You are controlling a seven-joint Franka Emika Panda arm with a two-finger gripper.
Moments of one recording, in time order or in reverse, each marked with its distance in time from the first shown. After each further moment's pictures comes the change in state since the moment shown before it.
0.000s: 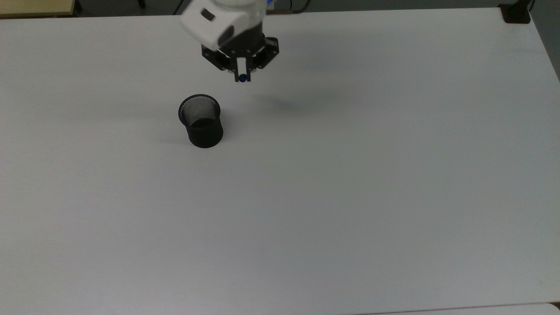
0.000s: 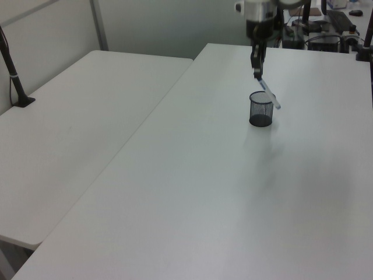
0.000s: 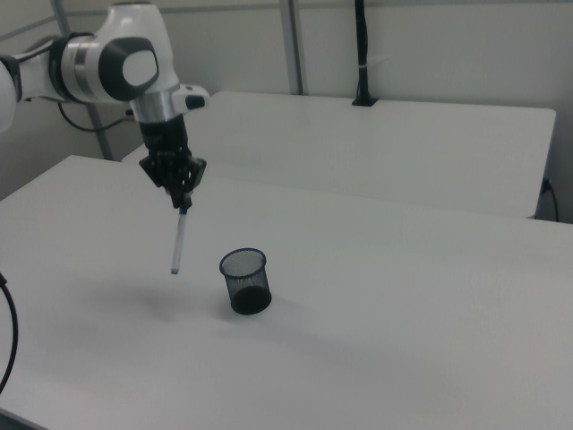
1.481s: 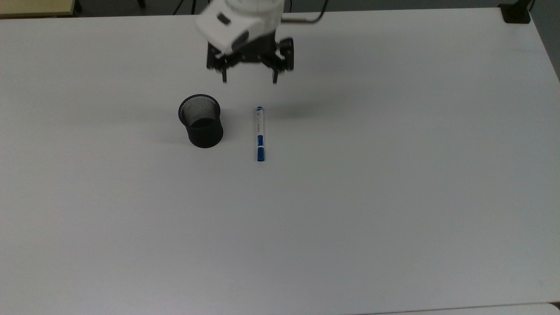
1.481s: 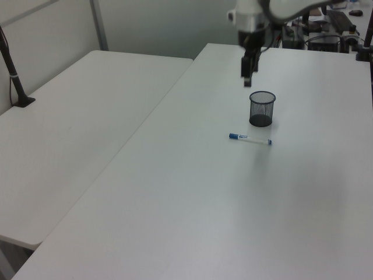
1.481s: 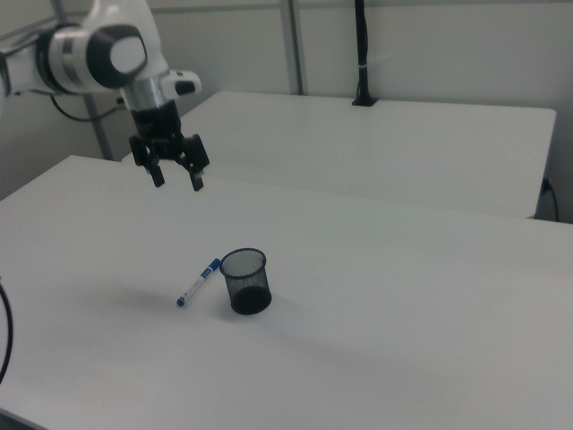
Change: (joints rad) arm 0.039 -0.006 -0.014 0.026 -0.039 0.005 0.080
